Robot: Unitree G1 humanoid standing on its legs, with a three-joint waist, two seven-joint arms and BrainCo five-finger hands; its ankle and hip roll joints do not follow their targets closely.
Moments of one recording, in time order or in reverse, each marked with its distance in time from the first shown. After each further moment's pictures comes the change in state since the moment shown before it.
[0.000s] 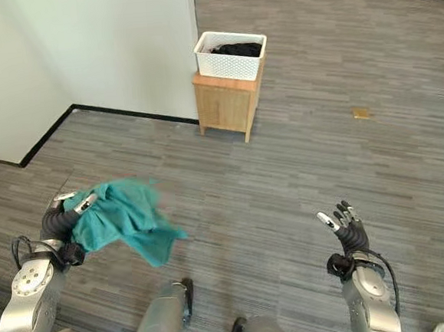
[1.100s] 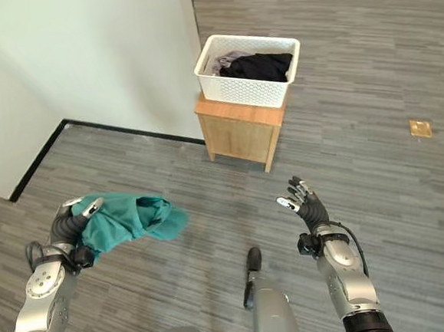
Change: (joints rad) left arm 0.002 -0.060 -0.017 -0.033 0.045 -0.003 -0.005; right arm -0.159 -0.062 0.213 -0.023 -0.010 0.045 0.110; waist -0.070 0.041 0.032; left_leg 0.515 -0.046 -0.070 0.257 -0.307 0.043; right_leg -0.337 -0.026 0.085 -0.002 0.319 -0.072
